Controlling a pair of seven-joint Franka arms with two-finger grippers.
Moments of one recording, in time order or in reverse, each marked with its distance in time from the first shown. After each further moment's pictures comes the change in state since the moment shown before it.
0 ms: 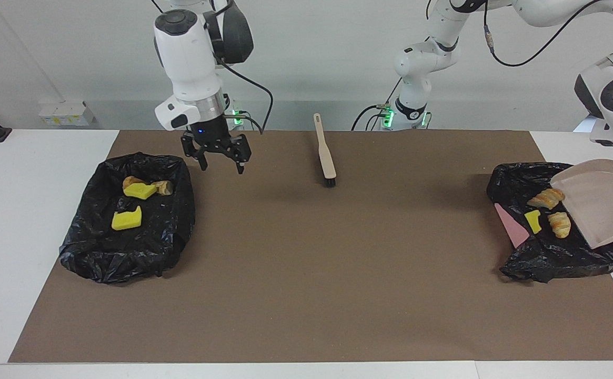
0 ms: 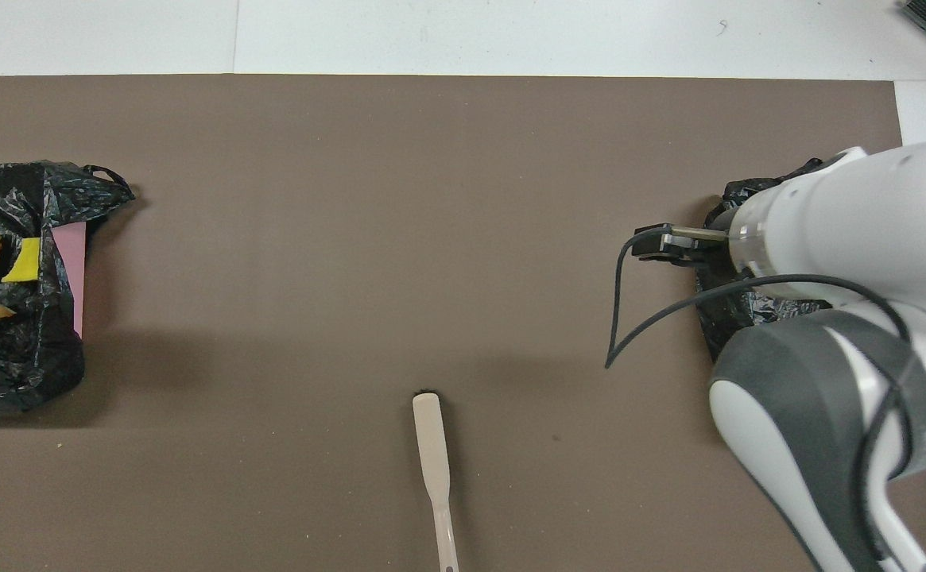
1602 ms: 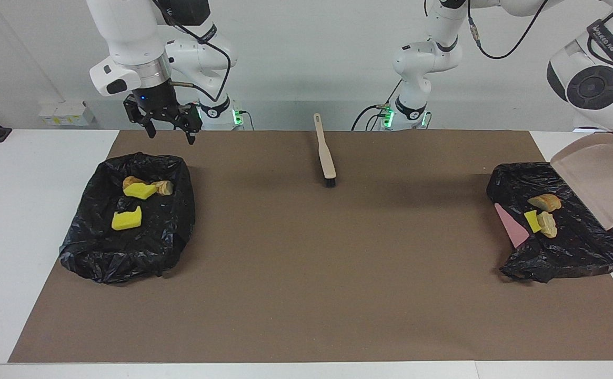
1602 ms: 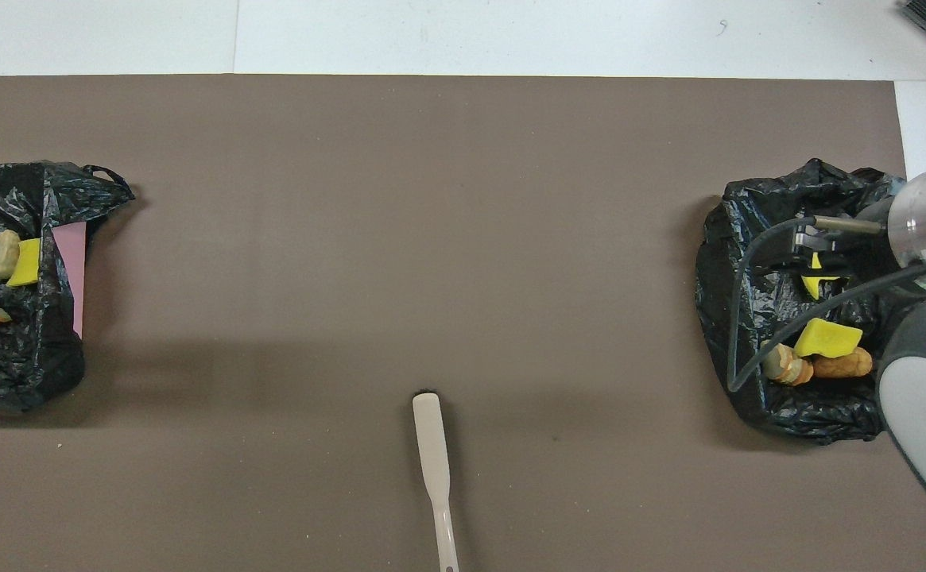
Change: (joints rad) left arm -0.180 -0.025 -0.016 0.078 0.160 -0.339 -0.108; right arm -0.094 -0.013 -0.014 0.154 -0.035 -0.290 -0.110
